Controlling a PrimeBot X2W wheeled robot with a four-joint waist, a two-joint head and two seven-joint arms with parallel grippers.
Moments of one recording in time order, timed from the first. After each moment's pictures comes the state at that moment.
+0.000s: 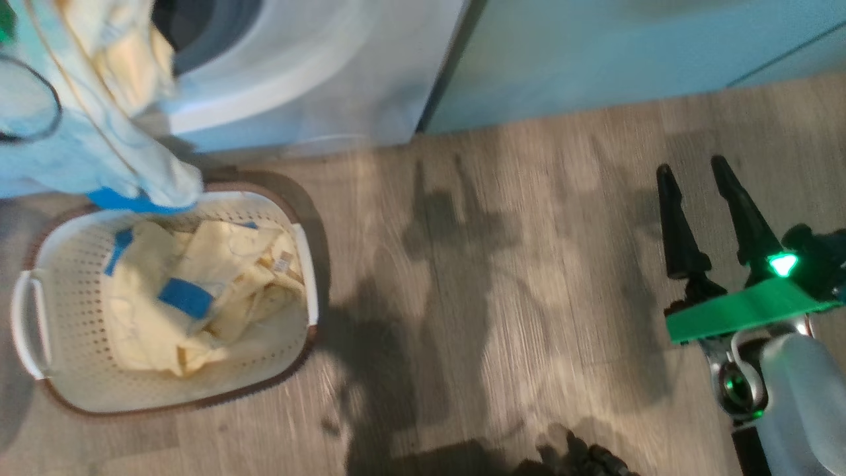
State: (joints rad) left arm -1.14 0.58 -0.30 0.79 -0.66 -0.13 0.02; right arm -0.34 -0.07 0.17 0.20 0.30 0.13 -0.25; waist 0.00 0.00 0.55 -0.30
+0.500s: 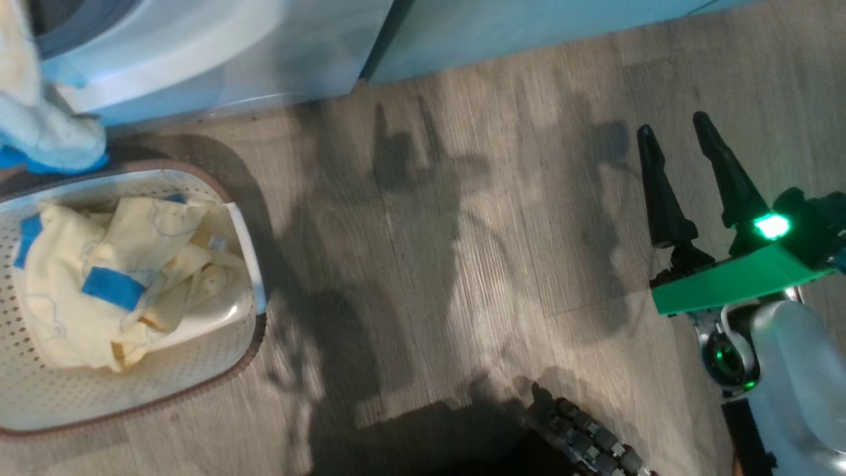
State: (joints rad) left arm -1.46 0.62 -0.33 0.99 -0.56 -0.12 -0.14; right arm -0.42 -0.05 0.21 0.19 0.32 0.13 -0.25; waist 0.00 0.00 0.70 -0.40
